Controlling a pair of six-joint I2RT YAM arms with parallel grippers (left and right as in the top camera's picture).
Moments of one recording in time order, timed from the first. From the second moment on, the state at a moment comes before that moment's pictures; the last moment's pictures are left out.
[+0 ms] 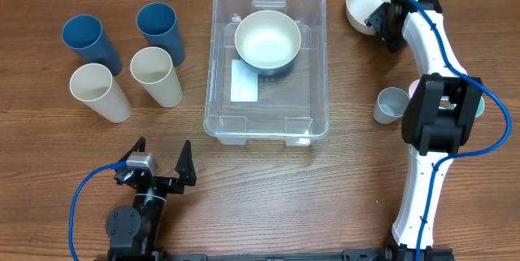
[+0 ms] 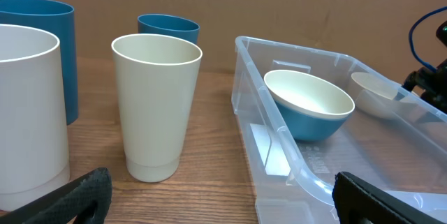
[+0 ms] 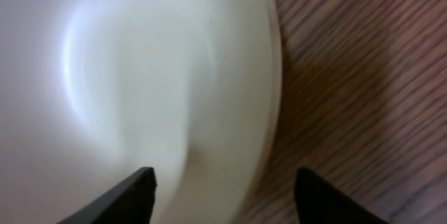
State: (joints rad) left arm 0.00 0.01 0.01 -0.06 0.15 -0.20; right arm -0.07 2.46 2.15 -0.82 0.05 0.78
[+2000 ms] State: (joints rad) left arm 0.00 0.01 0.01 -0.06 0.15 -0.20; right arm 0.36 2.38 2.39 -1.18 0.05 0.45
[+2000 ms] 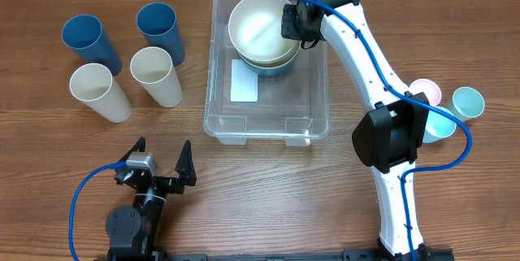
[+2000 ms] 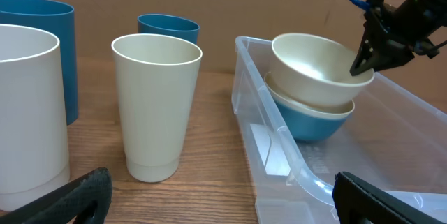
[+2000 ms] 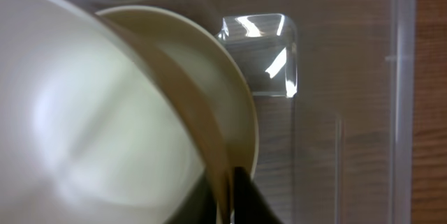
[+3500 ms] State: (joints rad) left arm 0.00 0.01 0.01 -0.06 0.15 -0.20; right arm -0.10 1.89 1.92 -1.57 -0.04 0.43
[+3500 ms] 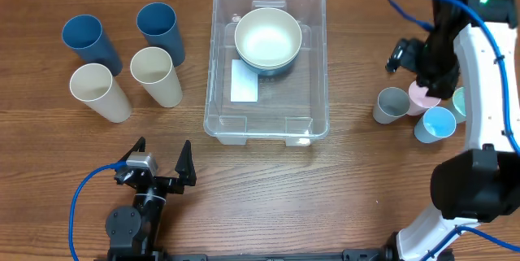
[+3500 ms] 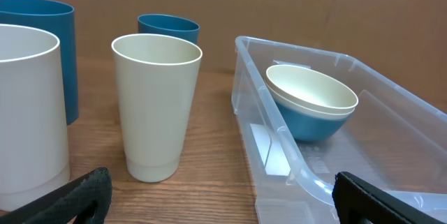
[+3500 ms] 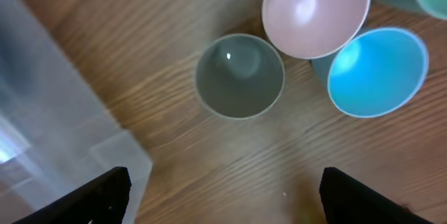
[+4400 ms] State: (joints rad) left arm 0.00 0.01 0.01 -0.06 0.15 -0.20; right arm -0.10 1.89 1.41 -0.97 -0.12 0.41
